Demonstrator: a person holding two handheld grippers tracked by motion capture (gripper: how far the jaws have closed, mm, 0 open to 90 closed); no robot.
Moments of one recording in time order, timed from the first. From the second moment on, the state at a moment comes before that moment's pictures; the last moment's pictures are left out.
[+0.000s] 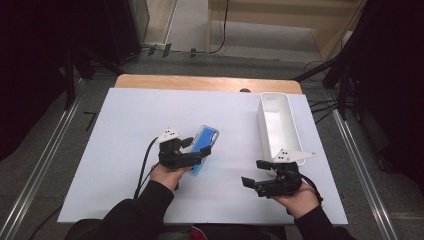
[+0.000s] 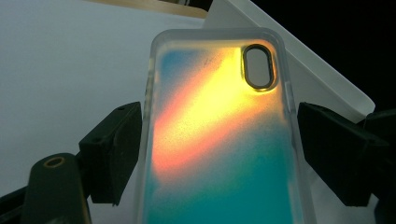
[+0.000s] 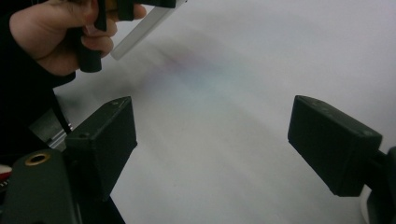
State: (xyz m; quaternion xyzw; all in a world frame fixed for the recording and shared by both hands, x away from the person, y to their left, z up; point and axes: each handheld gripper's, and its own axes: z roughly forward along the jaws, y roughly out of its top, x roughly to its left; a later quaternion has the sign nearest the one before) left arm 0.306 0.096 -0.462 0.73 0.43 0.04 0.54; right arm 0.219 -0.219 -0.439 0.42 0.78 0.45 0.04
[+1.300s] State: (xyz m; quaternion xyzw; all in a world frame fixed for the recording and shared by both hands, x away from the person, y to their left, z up) left arm 0.291 0.091 -0.472 0.68 0.45 0.06 0.57; right arm 0.266 -0.193 -0.391 0.47 0.75 0.47 0.02
